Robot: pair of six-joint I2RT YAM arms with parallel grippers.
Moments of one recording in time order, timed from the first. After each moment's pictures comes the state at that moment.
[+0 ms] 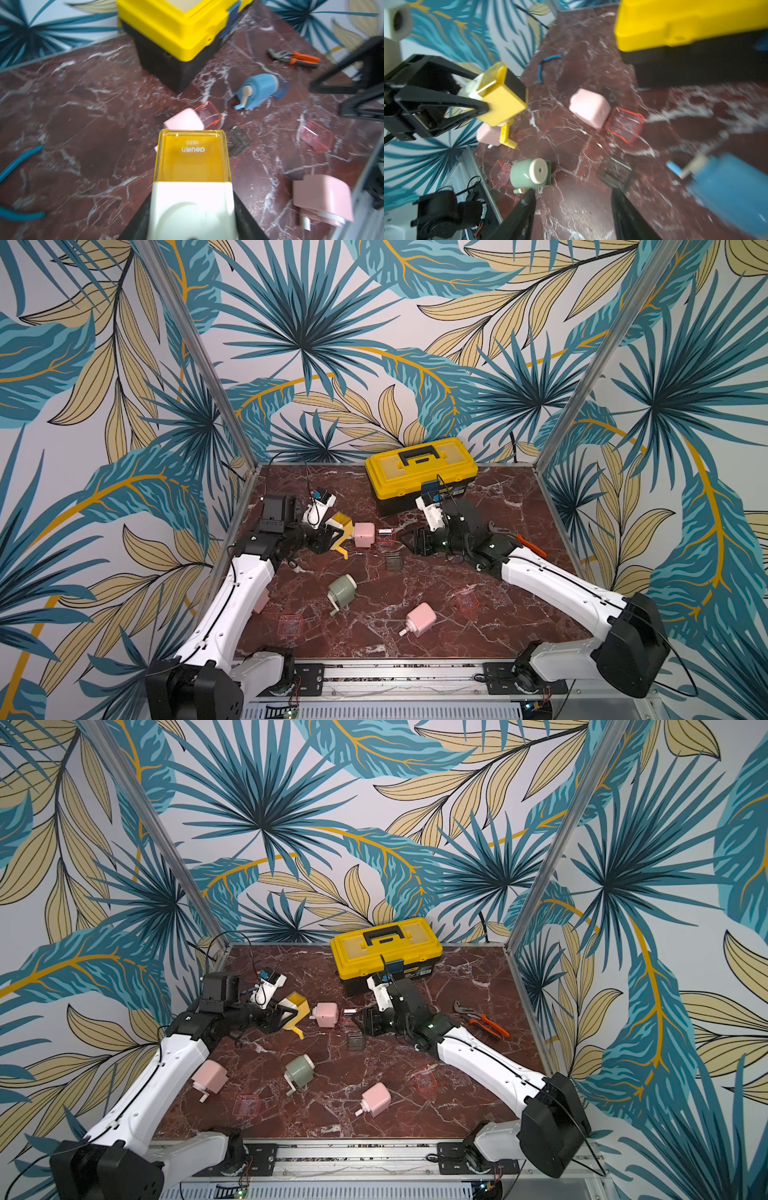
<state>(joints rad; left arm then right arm) -0.11 1.12 1.00 -0.63 0.56 0.24 0.65 1.38 1.04 -0.19 -0.31 0.37</state>
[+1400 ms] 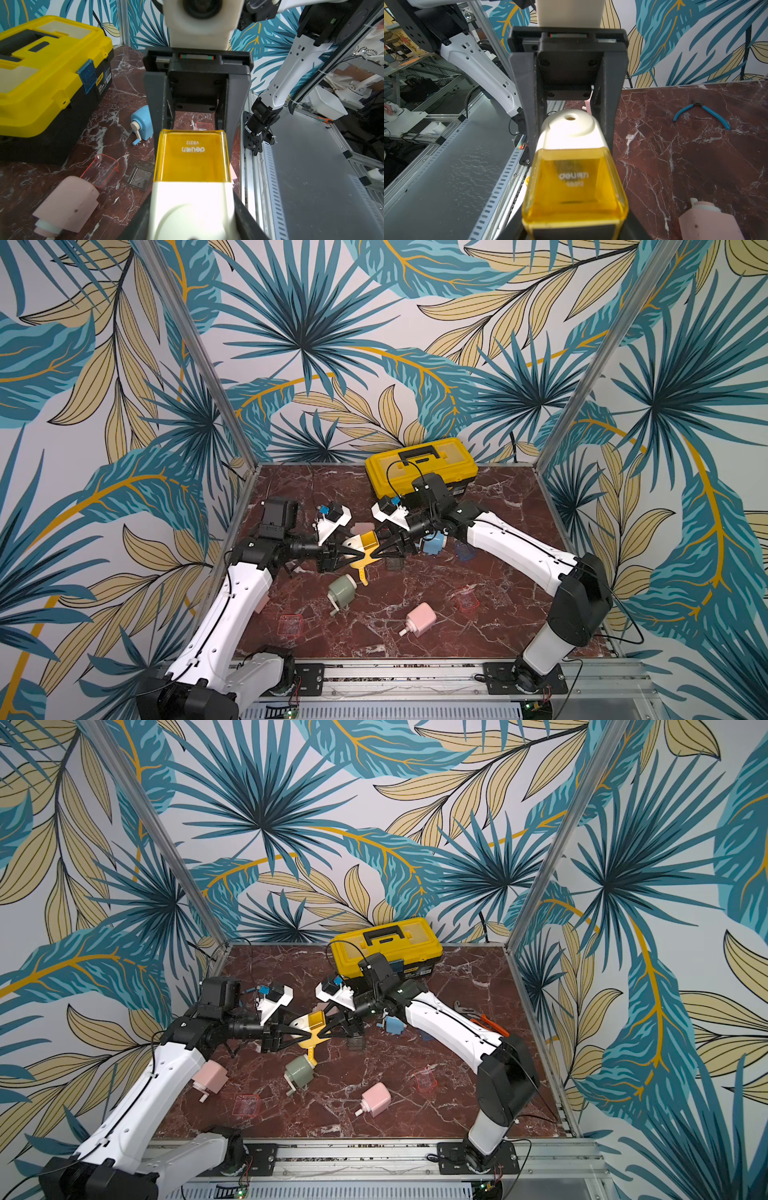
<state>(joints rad) -0.14 1.08 1.00 -0.72 1.11 0.46 0.67 1.69 1.45 -0.46 -1.03 -0.44</state>
